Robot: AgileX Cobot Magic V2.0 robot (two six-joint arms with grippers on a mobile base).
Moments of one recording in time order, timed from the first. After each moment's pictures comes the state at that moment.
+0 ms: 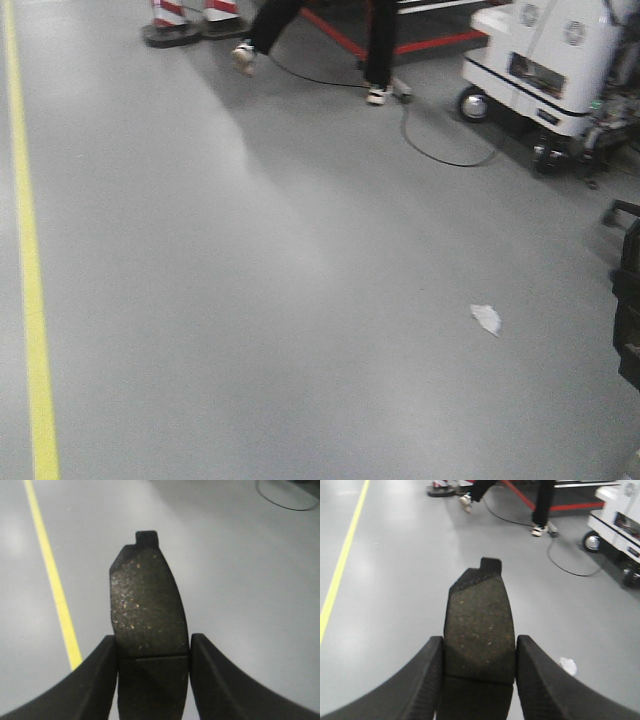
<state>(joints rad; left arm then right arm) 0.08 0.86 -0.70 -0.04 0.49 0.04 0.12 0.60 -0.56 0.11 0.39 -0.15</state>
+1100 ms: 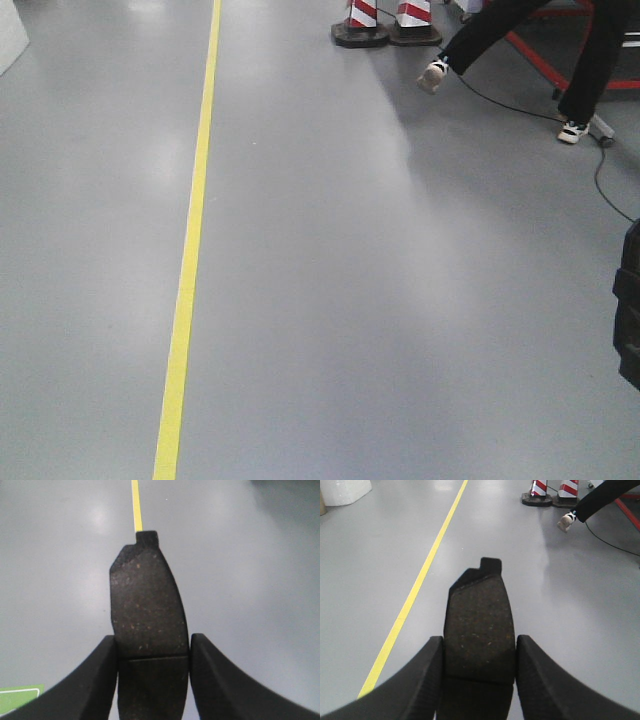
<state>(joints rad) 0.08 0.86 -0.70 -0.04 0.49 0.04 0.12 0.60 -0.56 0.11 0.39 -0.15</state>
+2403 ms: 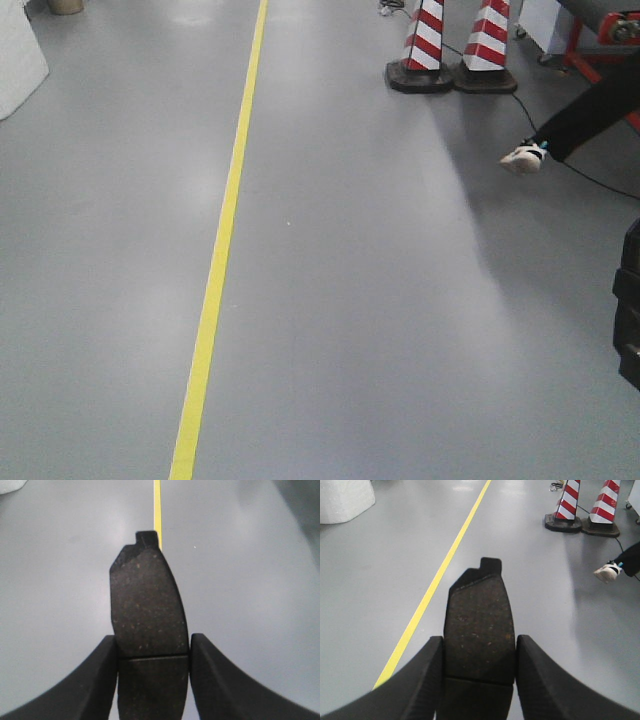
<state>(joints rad) 0.08 0.86 -0.70 -0.04 0.49 0.04 0.12 0.60 -0.56 0.11 0.39 -0.15</state>
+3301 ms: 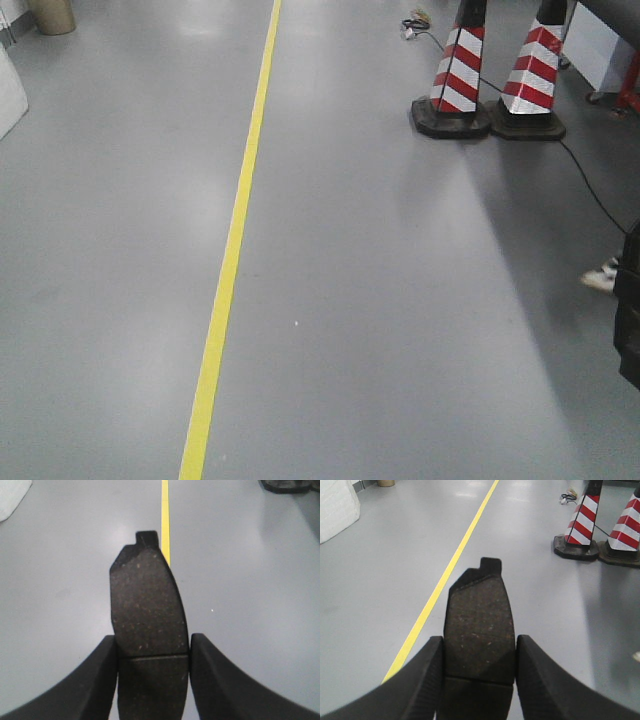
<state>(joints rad) 0.08 0.86 -0.70 -0.04 0.49 0.04 0.12 0.60 -0.56 0.11 0.39 -0.15</state>
